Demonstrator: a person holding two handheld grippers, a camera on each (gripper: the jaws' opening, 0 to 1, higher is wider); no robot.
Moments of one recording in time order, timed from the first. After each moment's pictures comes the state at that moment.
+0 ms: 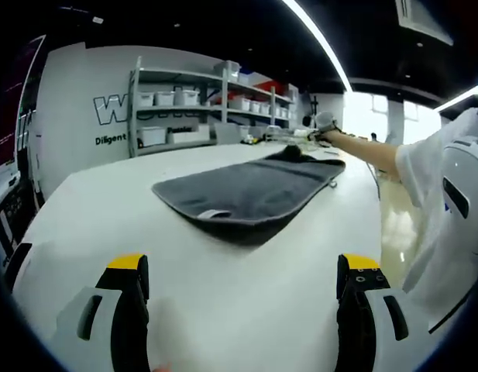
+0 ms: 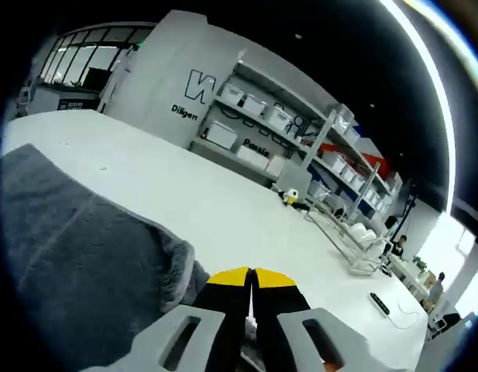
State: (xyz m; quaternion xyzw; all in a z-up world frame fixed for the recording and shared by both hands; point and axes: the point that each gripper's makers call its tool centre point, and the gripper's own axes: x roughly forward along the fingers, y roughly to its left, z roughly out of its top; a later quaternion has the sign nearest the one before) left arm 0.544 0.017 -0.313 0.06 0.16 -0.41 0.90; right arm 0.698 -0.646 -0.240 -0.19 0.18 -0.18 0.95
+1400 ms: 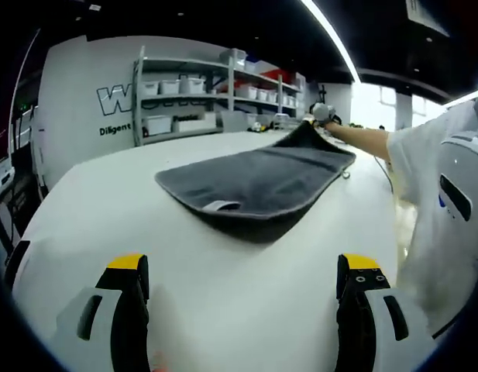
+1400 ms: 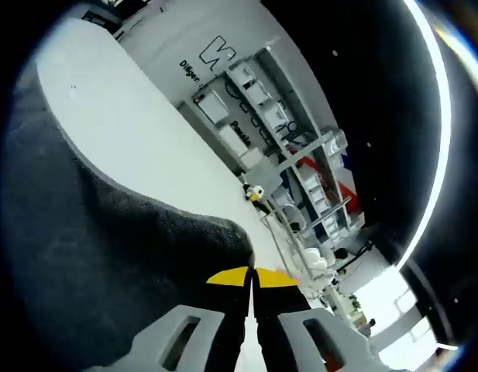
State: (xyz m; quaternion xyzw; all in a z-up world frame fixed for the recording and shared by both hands) left arm 0.559 0.011 -0.329 0.08 0.19 -0.39 0.90; right arm 0.741 -0.730 -0.241 -0.38 0.24 -0.26 0.85
